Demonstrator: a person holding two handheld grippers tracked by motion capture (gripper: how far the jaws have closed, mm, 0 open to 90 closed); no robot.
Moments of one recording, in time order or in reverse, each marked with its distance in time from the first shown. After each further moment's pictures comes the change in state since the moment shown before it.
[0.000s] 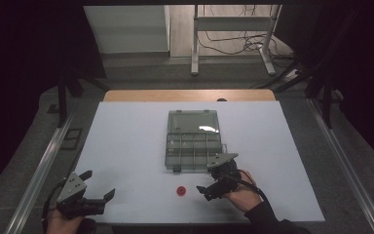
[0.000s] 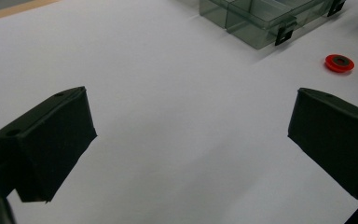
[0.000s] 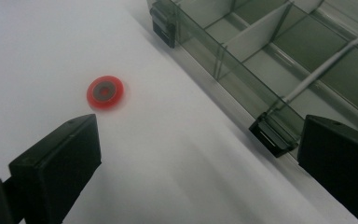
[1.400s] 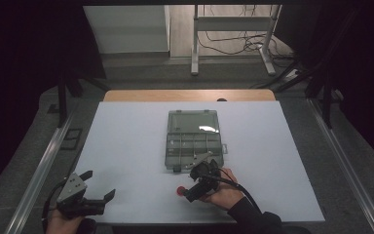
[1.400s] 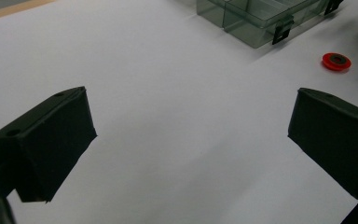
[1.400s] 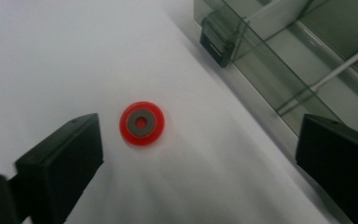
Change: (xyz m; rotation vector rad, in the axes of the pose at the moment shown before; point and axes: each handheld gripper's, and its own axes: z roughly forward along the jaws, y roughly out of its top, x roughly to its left) left arm 0.000 0.000 0.000 0.004 -0.010 0.010; right arm 0.027 0.030 0.037 0.100 0.046 -0.045
